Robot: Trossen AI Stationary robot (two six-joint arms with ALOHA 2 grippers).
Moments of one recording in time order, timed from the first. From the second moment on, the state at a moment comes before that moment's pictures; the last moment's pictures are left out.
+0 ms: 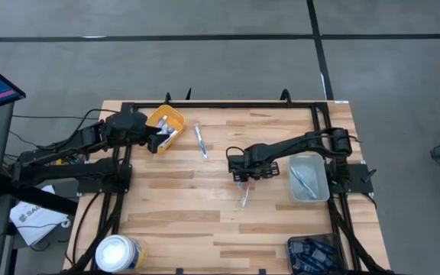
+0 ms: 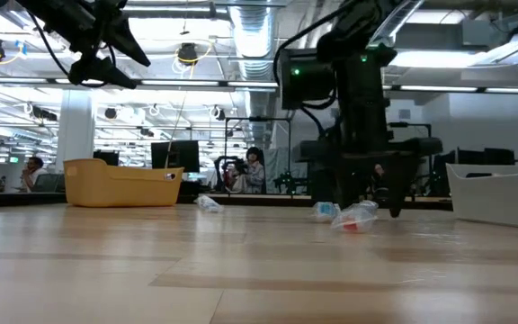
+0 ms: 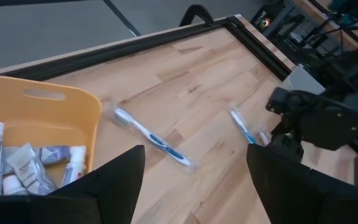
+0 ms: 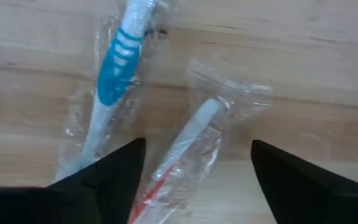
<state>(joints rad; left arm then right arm) 0.37 0.64 0.69 -0.57 -0.14 -0.56 -0.01 1.97 1.27 -0.92 0.00 1.42</state>
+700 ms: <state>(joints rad) 0.37 0.64 0.69 -0.57 -0.12 -0.55 -0.04 1.82 1.26 -0.90 -0.06 1.32</state>
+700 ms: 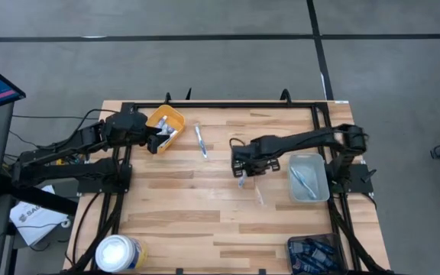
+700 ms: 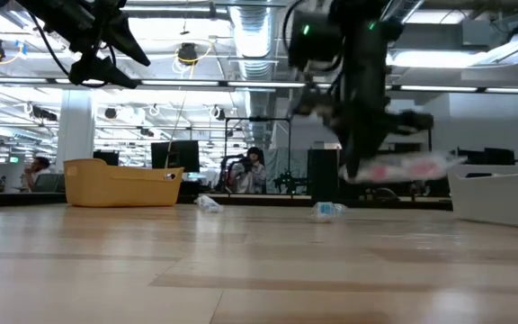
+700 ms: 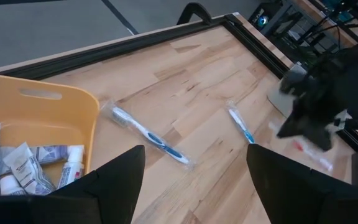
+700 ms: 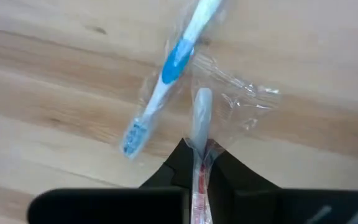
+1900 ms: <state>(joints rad) 0.37 0.64 0.69 -0.56 -0.13 -0.55 0.06 1.40 0.91 -1.40 0.30 1.25</state>
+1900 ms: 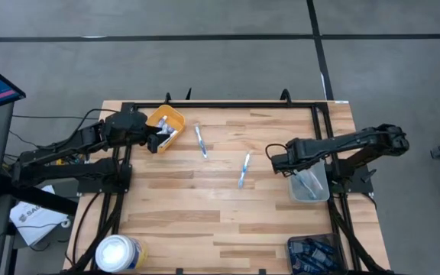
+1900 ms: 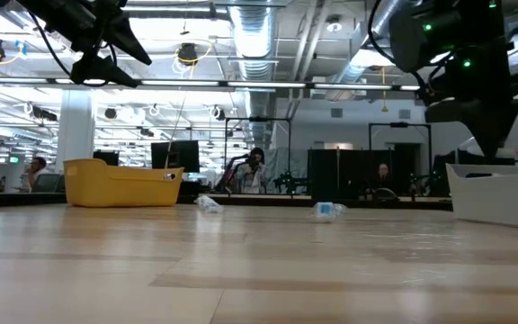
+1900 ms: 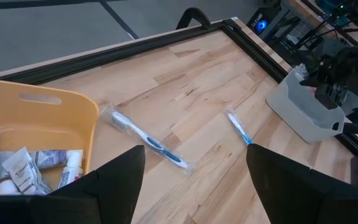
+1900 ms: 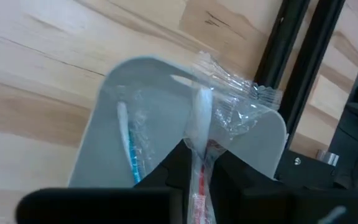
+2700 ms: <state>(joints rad) 0.37 0.64 0.69 -0.56 -0.13 -0.56 -0.04 1.58 1.28 -1.11 0.18 1.29</state>
